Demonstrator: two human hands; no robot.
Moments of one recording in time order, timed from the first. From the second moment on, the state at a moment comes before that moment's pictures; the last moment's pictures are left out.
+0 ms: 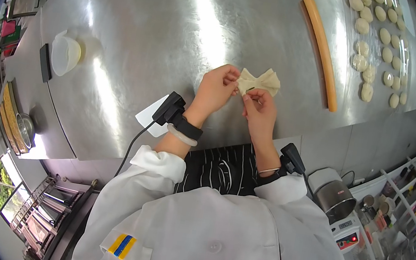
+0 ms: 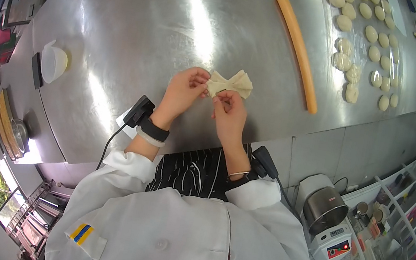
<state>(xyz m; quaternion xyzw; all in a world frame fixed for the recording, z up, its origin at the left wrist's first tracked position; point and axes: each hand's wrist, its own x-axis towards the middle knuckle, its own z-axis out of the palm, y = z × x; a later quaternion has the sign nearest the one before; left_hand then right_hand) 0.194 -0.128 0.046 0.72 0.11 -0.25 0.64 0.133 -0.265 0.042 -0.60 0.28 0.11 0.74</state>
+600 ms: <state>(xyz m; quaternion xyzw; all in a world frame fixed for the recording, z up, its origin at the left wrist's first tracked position) 0.180 -0.131 0.053 0.91 -0.04 -0.09 0.40 0.125 -0.266 0.054 -0.85 0.13 0.06 0.51</state>
